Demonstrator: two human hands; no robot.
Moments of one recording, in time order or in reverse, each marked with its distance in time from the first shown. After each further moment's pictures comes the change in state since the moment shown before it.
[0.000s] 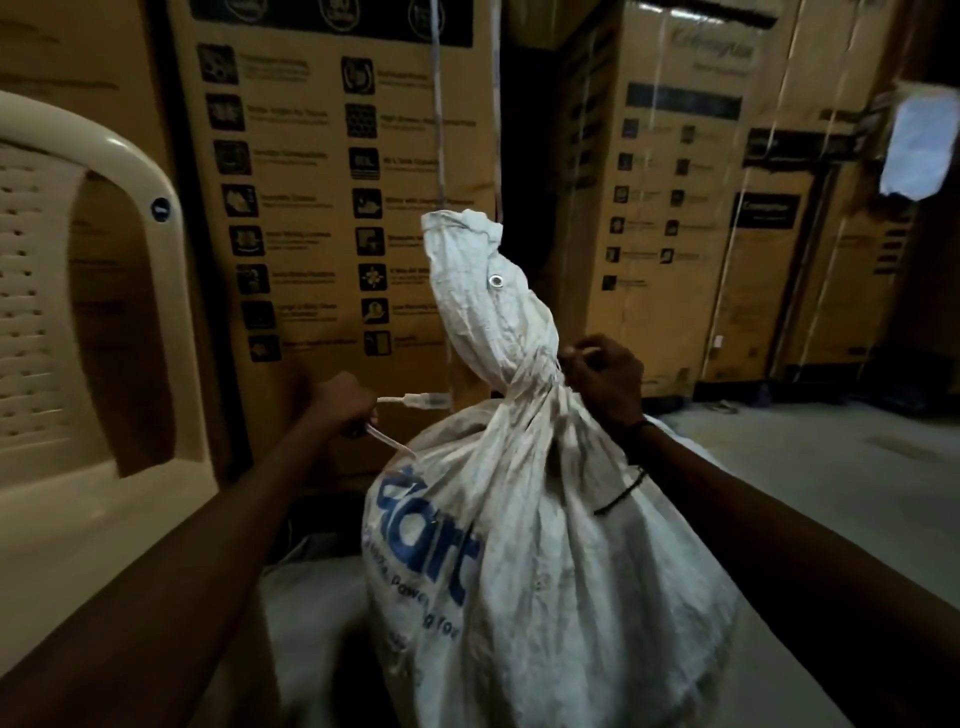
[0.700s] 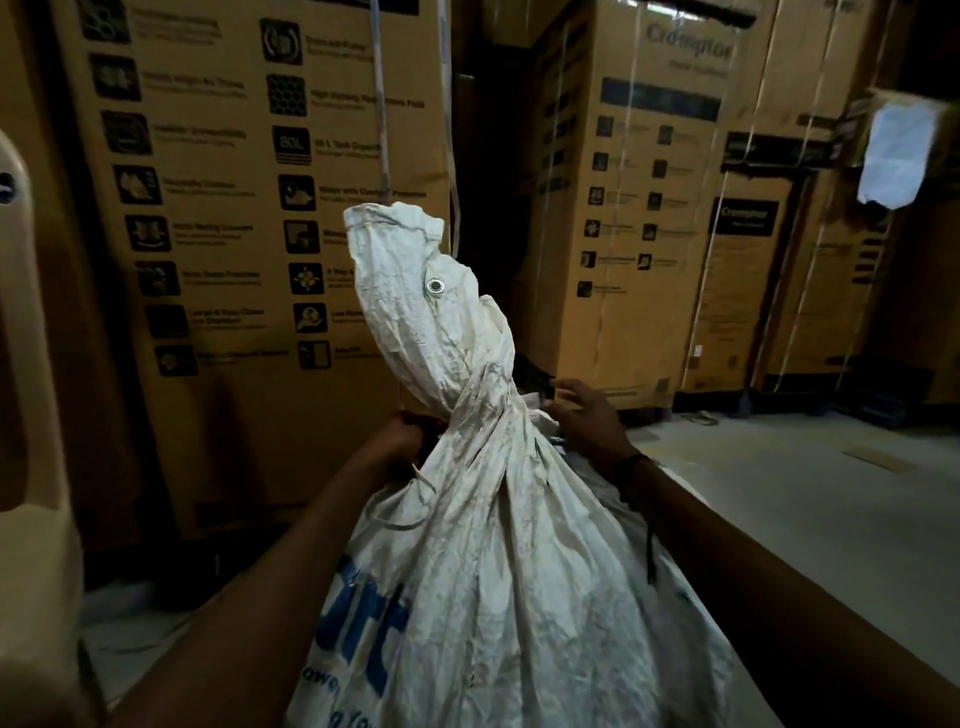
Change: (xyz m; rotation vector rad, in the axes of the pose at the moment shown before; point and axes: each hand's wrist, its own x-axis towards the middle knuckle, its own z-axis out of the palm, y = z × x) left_hand 0.017 0.079 0.144 -0.303 -0.189 0.182; right_hand 0.048 0.116 0.000 0.012 -0.250 0.193
